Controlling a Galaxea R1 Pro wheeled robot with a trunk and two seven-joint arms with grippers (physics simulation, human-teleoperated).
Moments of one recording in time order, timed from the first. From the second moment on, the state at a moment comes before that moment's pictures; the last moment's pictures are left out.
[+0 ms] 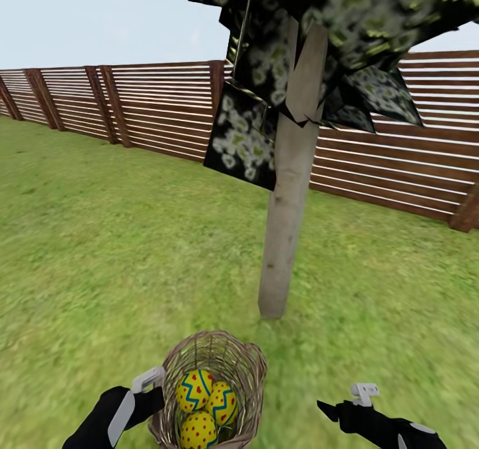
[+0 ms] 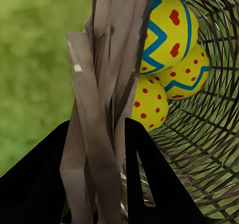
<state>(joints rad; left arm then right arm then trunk) -0.45 0.00 0.26 -0.58 0.21 0.57 -0.01 -0.20 -0.11 -0.30 -0.92 0.08 0.38 0.70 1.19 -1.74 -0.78</state>
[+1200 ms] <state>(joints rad) -0.44 0.01 0.26 -0.58 0.22 0.57 -0.01 -0.20 -0.11 -0.30 -0.92 0.08 0.38 0.70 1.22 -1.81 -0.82</state>
